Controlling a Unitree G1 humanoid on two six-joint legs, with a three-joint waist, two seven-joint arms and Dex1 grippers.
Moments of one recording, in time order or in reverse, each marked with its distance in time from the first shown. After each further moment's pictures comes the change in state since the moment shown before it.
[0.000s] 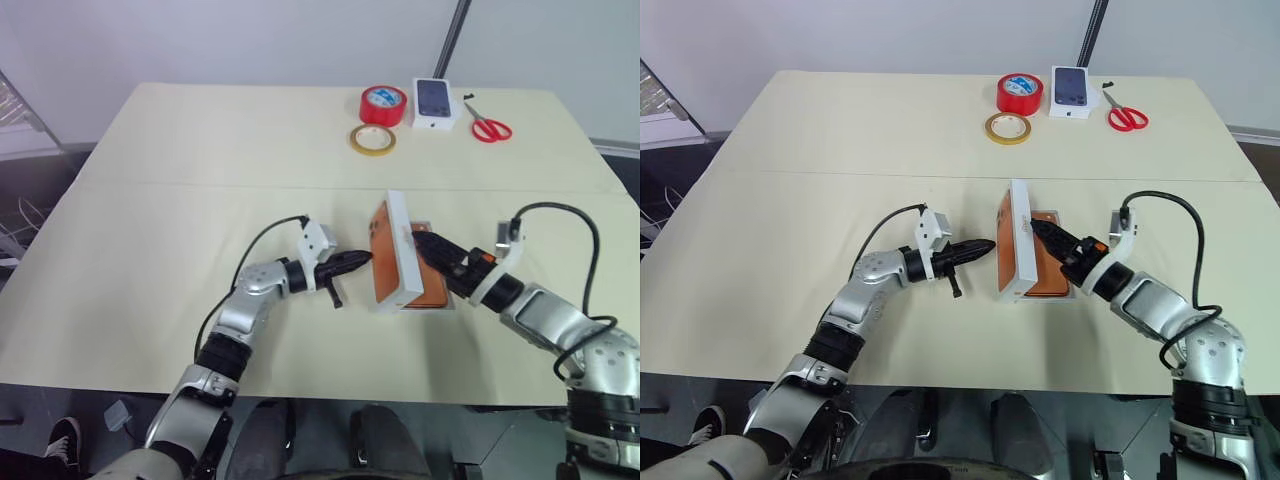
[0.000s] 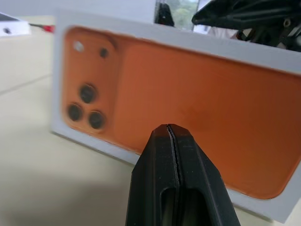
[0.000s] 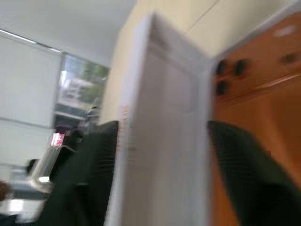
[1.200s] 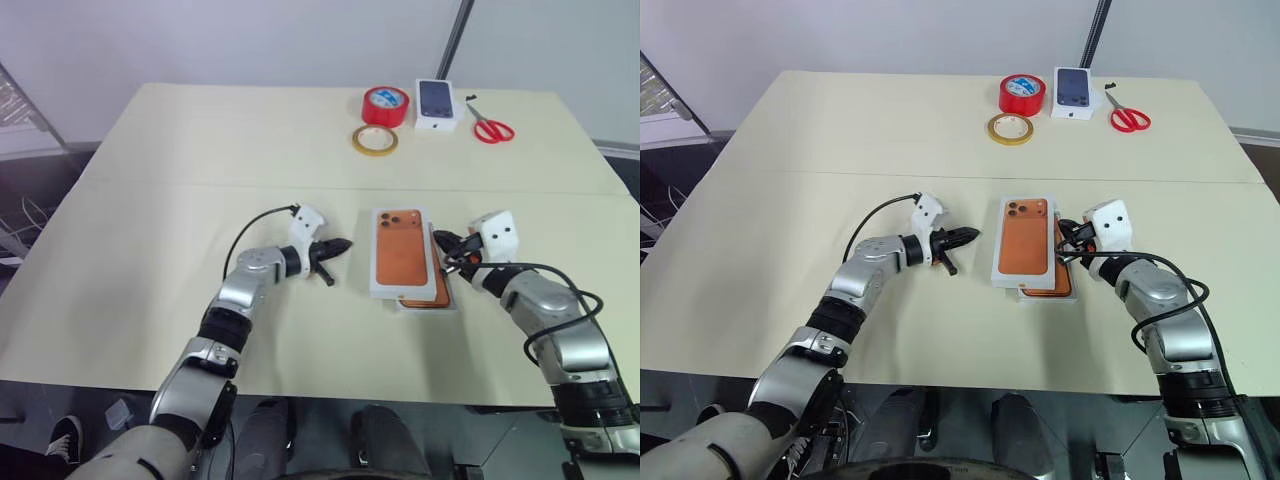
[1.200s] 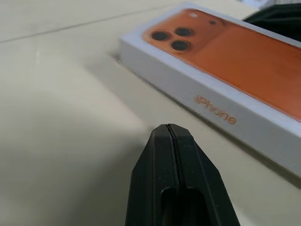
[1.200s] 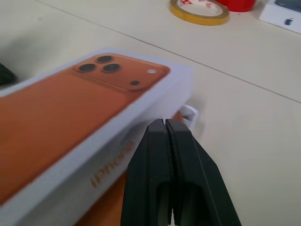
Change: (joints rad) left arm -0.158 0.000 0.062 0.163 0.043 0.212 0.106; right arm -0.074 -0.022 0.258 0.052 -1.251 -0.572 0.422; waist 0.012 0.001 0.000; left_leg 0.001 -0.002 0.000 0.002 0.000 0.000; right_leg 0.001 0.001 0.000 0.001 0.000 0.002
